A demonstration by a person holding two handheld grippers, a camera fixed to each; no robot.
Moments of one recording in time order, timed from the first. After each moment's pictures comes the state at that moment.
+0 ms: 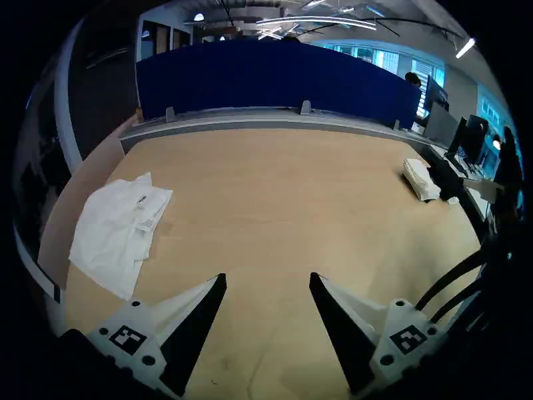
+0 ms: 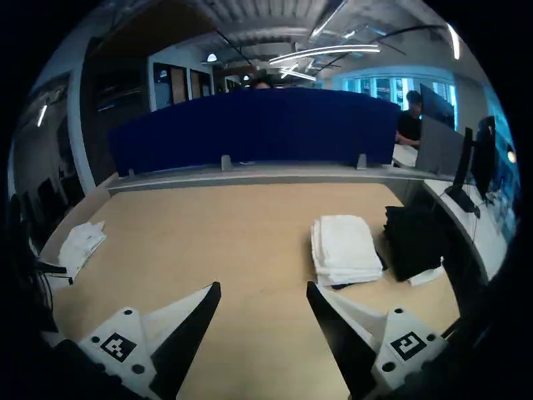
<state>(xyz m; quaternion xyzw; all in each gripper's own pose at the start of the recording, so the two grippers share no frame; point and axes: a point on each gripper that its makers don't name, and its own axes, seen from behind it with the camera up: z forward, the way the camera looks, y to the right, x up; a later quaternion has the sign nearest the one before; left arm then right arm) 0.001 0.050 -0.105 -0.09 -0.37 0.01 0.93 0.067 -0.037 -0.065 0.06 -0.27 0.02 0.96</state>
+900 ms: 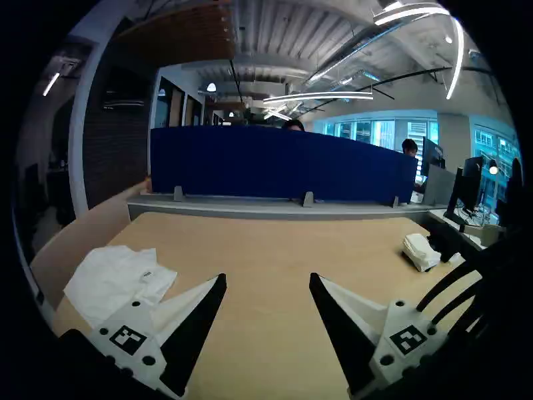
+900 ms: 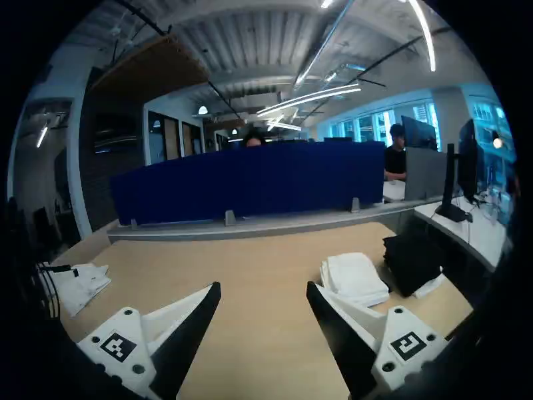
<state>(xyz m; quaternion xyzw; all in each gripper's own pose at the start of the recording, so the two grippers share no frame) 0.084 0.046 -0.042 -0.07 -0.14 -0.03 0.99 0.108 -0.080 -0.065 0.03 -0.13 0.04 0.99</state>
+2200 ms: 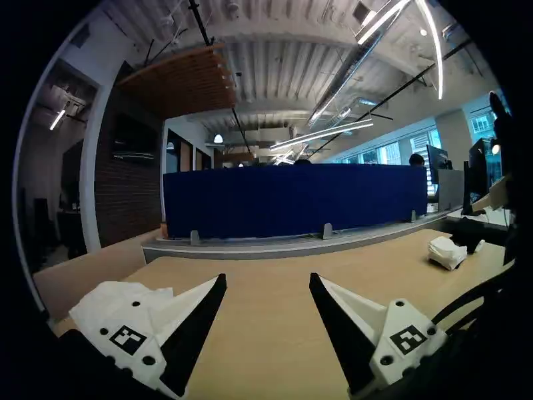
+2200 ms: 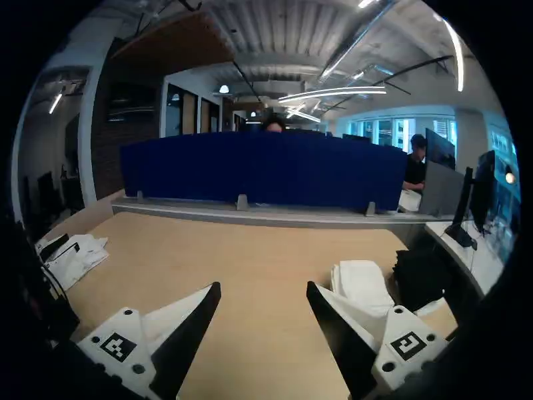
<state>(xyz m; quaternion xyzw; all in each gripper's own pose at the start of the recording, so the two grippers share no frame) 0.067 0.026 -0.020 -0.04 0.00 0.02 1.00 0.096 -0.100 -0.033 0.06 -0.17 -0.02 0.98</state>
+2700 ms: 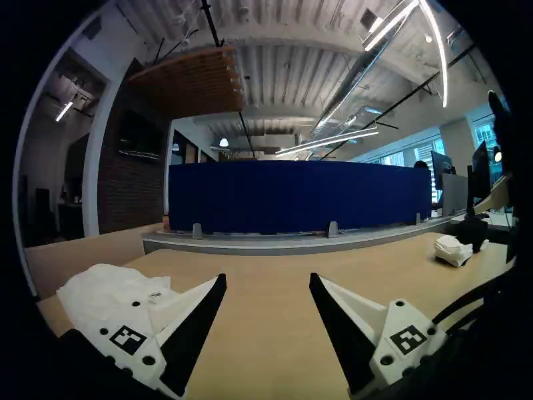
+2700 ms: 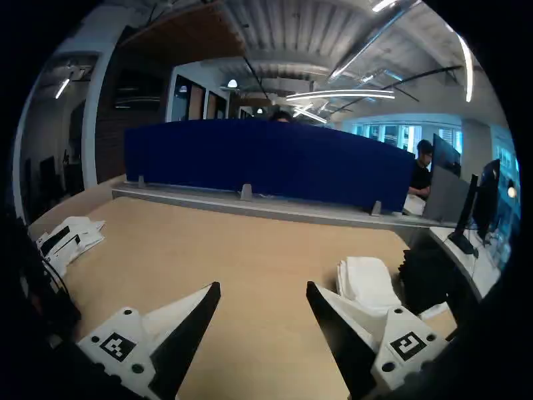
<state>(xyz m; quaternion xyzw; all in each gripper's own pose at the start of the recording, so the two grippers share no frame) 0.024 0.015 -0.006 -0.03 0.02 0.00 1.00 0.063 -0.109 -0.022 0.07 -0.18 -0.05 0.98</state>
